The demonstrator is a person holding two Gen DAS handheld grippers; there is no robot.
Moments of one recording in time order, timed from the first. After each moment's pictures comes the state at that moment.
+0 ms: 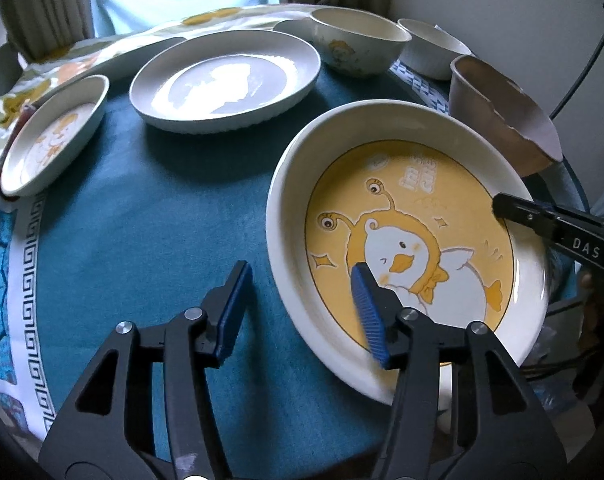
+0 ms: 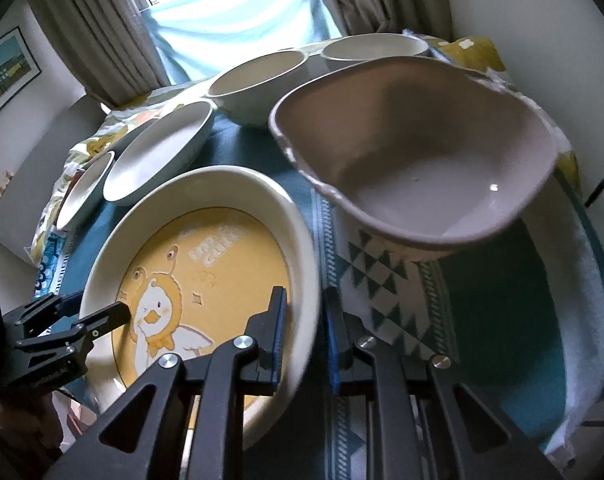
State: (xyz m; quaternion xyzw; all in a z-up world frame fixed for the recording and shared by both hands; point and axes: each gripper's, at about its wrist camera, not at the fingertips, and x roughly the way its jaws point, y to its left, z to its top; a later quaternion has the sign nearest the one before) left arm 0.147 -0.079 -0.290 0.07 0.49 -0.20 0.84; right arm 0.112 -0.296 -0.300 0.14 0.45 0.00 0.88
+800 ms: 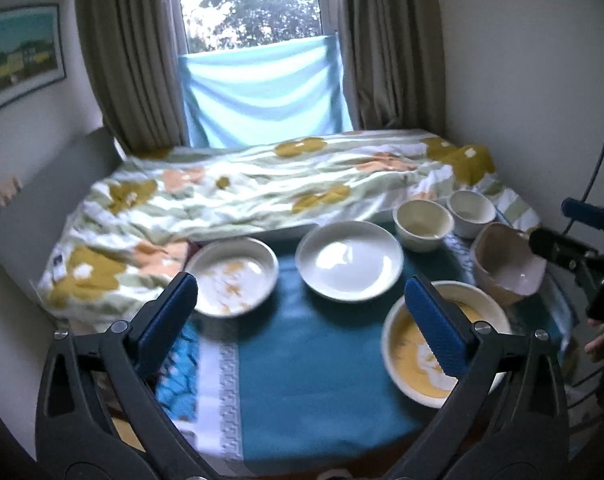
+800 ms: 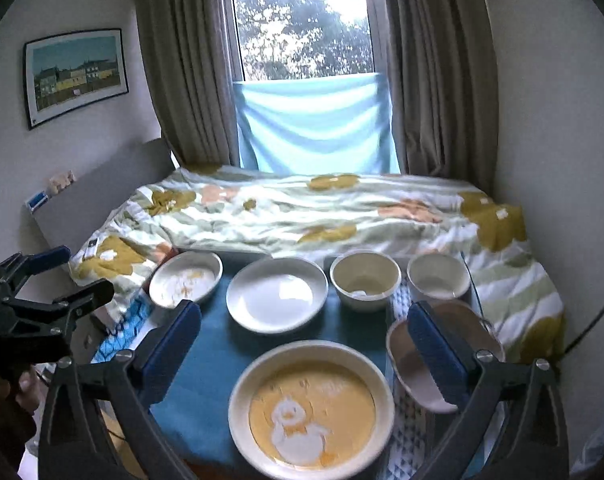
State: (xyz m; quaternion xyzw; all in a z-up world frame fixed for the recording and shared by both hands) left arm 0.113 0.004 -0.070 0.09 0.30 -0.08 0.95; right arm 0.085 -0.216 -0.102 0.04 0.26 0.07 0.96
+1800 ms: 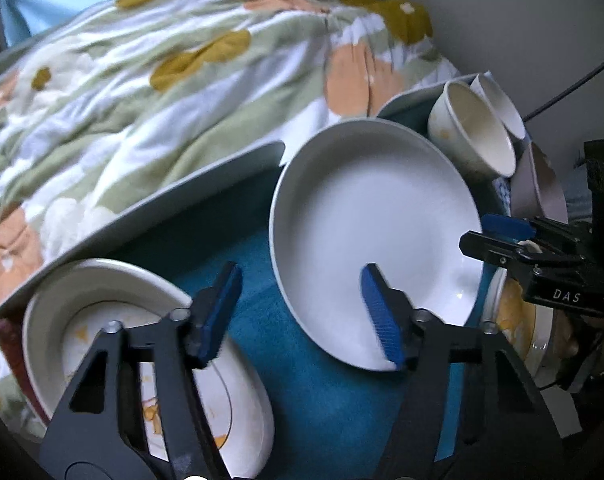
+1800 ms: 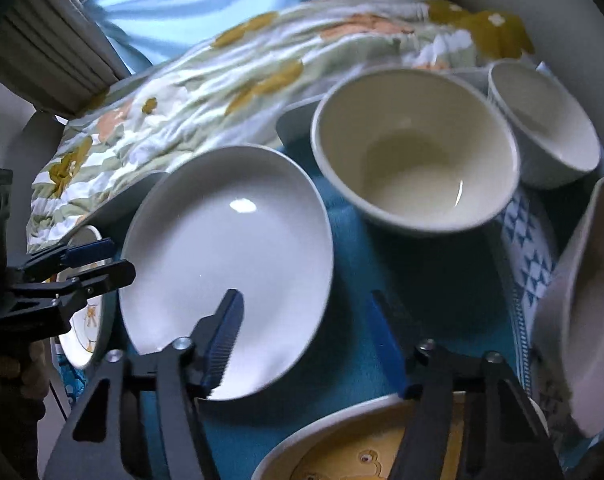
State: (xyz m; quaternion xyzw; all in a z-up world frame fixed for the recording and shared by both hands) left arm 0.430 -0.009 -0.274 0.10 0.58 -0.34 0.73; right arm 0.307 -0.203 -0.273 0.19 0.54 -0.04 0.82
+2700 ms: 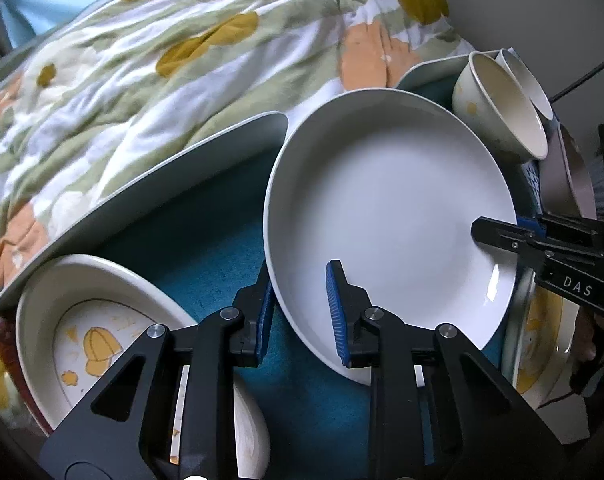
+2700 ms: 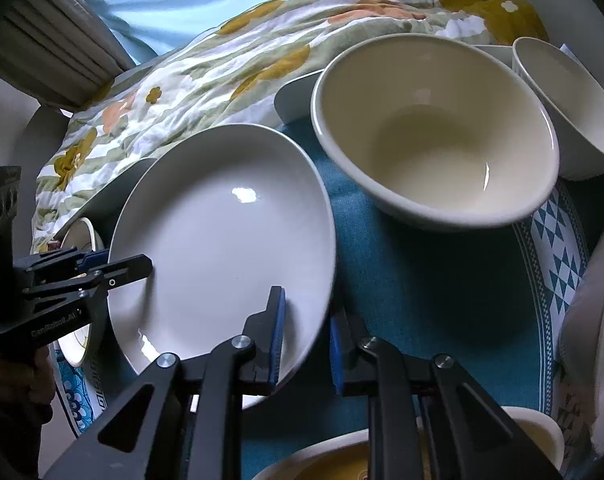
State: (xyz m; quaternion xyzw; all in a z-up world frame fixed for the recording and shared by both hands) left arm 0.422 -0.018 -0.289 0.13 0.59 -0.31 0.74; right arm 0.315 -0.204 -0.285 0.20 0.55 -0.02 0.81
